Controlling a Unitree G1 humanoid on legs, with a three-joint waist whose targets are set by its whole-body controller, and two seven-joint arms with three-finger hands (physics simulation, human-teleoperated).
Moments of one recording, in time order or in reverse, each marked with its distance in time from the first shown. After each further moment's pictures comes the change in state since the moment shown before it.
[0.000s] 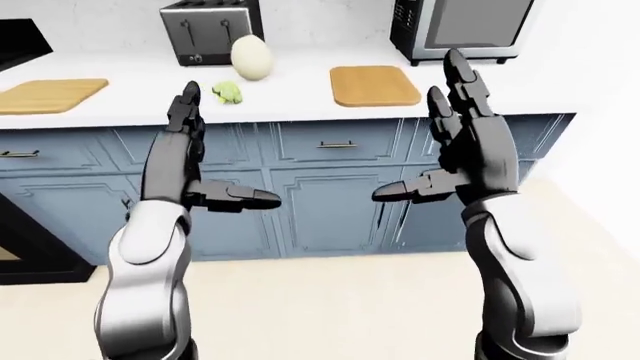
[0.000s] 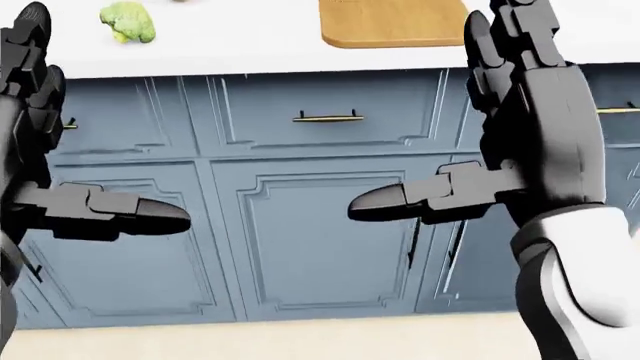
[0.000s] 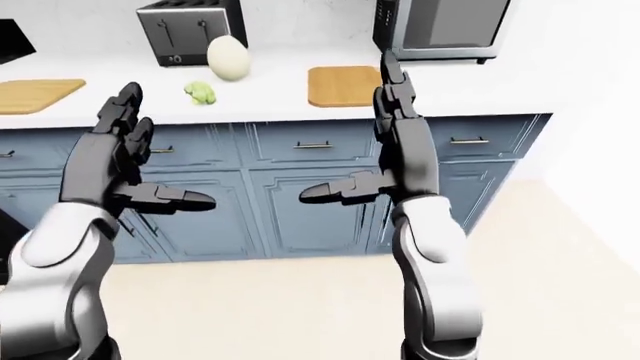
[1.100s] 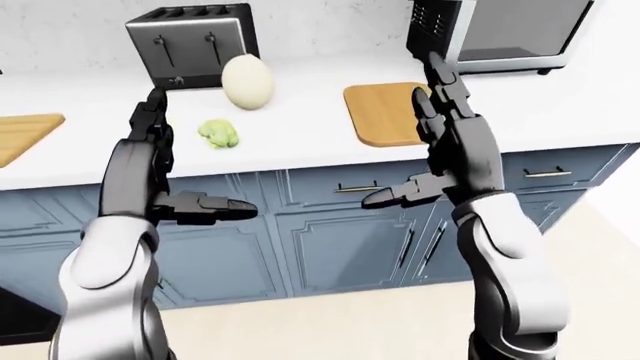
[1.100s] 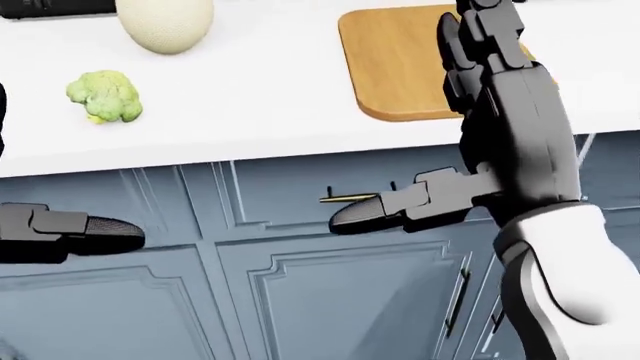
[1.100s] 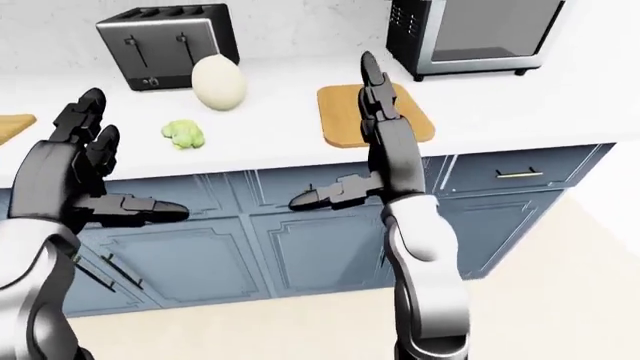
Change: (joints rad) left arm 0.029 0.061 0.063 -0.143 0.073 0.155 -0.088; right arm -0.008 0.016 0.045 0.015 -0.074 -0.011 0.069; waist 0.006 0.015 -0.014
